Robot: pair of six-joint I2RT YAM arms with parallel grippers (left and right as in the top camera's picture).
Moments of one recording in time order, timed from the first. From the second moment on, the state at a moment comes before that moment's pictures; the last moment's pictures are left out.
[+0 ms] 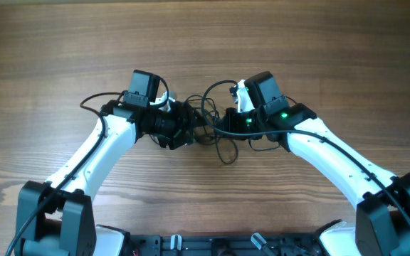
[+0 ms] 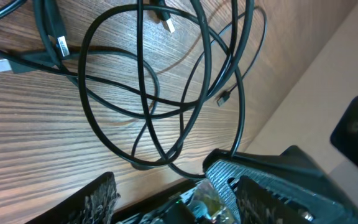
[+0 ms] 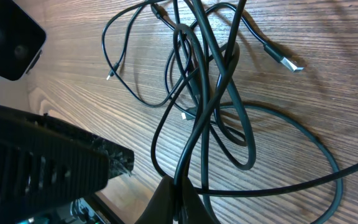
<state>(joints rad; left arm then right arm) -0.27 1.56 0.98 -0.61 0.75 -0.92 0.49 1.57 0.99 -0.44 -0.54 0.60</state>
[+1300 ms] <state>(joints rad) -0.11 1.67 0.98 -0.66 0.76 -0.82 0.49 1.57 0.99 -0.74 -0.22 0.63</state>
